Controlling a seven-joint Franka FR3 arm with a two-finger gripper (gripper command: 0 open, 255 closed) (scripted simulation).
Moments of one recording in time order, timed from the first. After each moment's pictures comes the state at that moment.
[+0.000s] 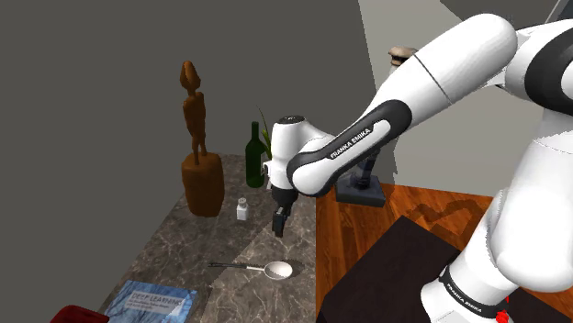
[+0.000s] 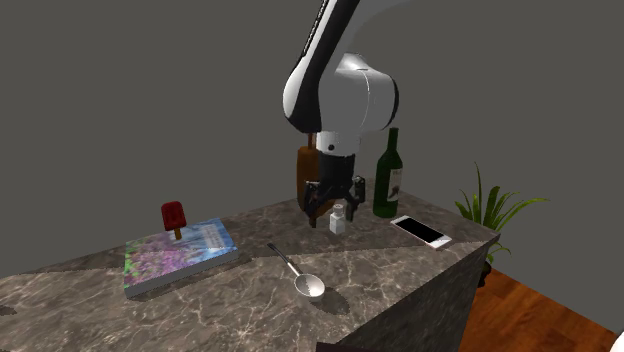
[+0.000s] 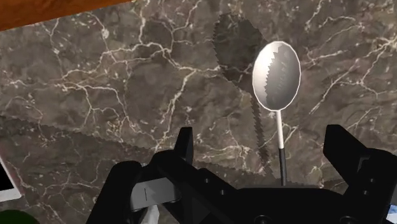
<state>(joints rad) 0.19 0.16 0.28 -2.31 0.04 2.42 -0.13</state>
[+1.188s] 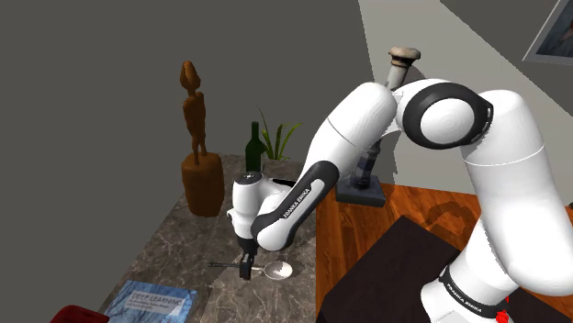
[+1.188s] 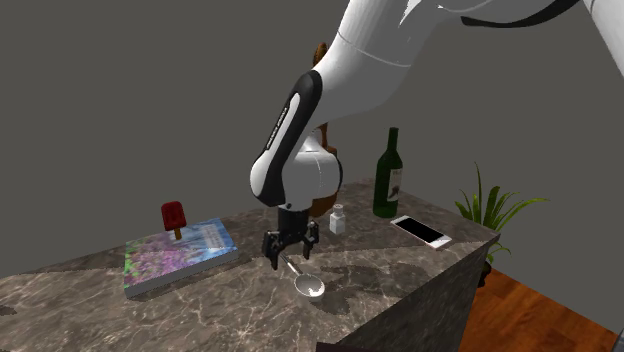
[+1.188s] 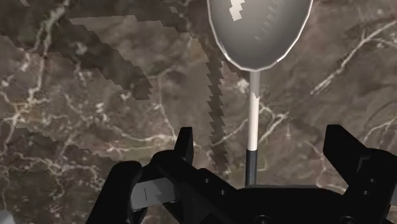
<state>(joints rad) 0.35 0.66 0.26 -2.00 -0.11 2.60 -0.07</state>
